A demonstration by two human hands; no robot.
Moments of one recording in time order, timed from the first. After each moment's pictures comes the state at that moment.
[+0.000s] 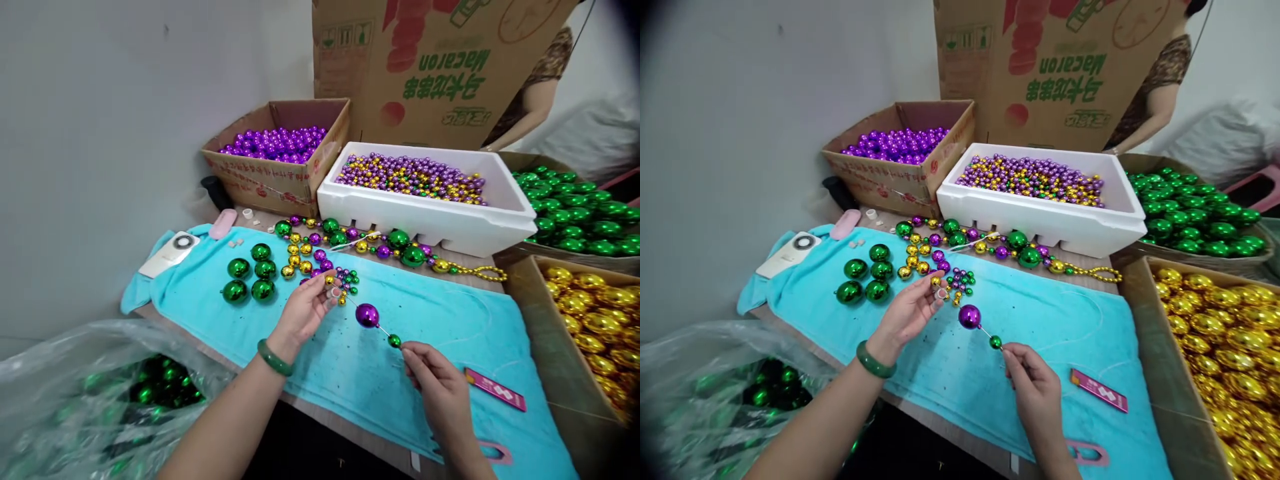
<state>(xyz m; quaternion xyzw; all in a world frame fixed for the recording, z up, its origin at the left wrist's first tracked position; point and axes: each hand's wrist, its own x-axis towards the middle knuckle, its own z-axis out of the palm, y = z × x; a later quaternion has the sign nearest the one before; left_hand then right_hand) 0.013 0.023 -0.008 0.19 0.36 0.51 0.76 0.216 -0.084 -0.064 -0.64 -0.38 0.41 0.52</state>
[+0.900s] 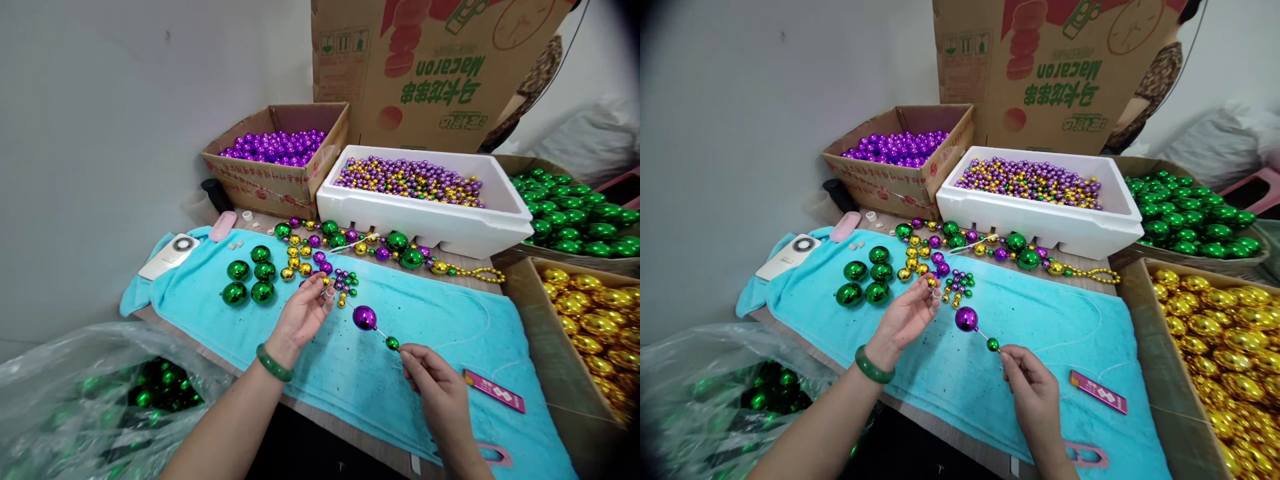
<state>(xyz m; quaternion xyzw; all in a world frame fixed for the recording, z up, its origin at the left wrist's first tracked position) 0.009 0.022 -0.013 0.10 0.31 0.54 0.78 0.213 -0.084 -0.057 -0.64 -0.39 0.41 0.52</state>
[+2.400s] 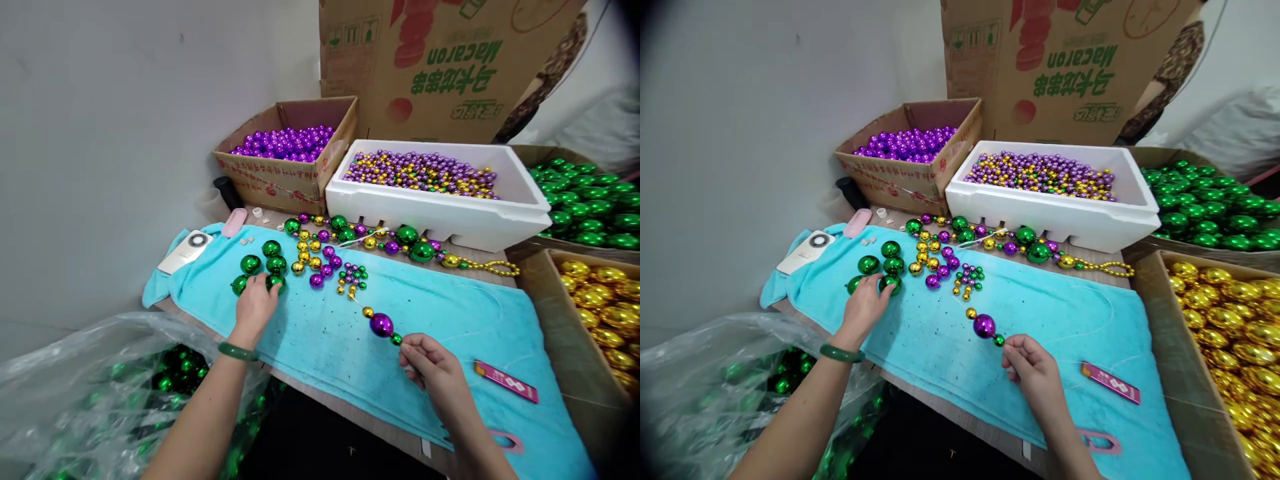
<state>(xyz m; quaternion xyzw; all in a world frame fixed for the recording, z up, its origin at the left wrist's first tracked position) -0.099 0.019 -0.030 0.62 0.77 0.13 0.05 0.208 -0.078 -0.050 -0.60 -0.32 0.57 0.45</state>
